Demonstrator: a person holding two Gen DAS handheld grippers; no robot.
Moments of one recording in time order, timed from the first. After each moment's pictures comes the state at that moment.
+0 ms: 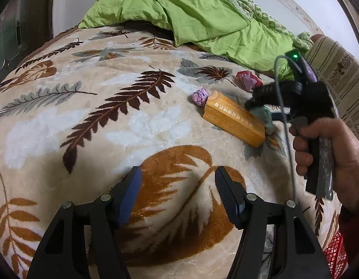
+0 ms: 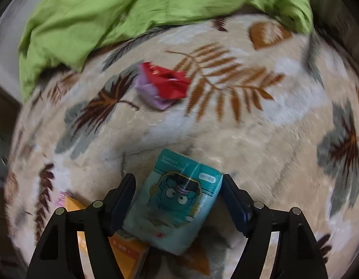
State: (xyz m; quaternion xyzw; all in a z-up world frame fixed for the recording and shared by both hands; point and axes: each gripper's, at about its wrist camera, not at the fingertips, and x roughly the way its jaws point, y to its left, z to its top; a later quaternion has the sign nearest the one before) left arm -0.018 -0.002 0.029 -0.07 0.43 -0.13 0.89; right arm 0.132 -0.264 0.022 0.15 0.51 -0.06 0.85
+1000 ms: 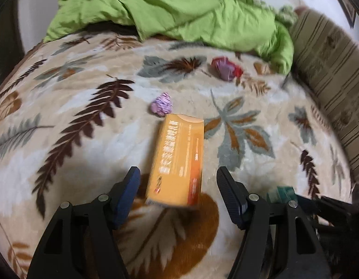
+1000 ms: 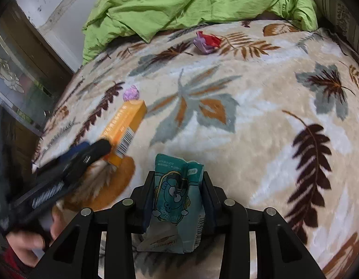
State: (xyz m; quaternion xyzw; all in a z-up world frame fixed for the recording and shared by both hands) left arm 0.027 -0.060 0.036 0.01 0.47 -0.18 0.86; right arm -0.043 -0.238 0.035 0.16 0.48 0.06 0.86
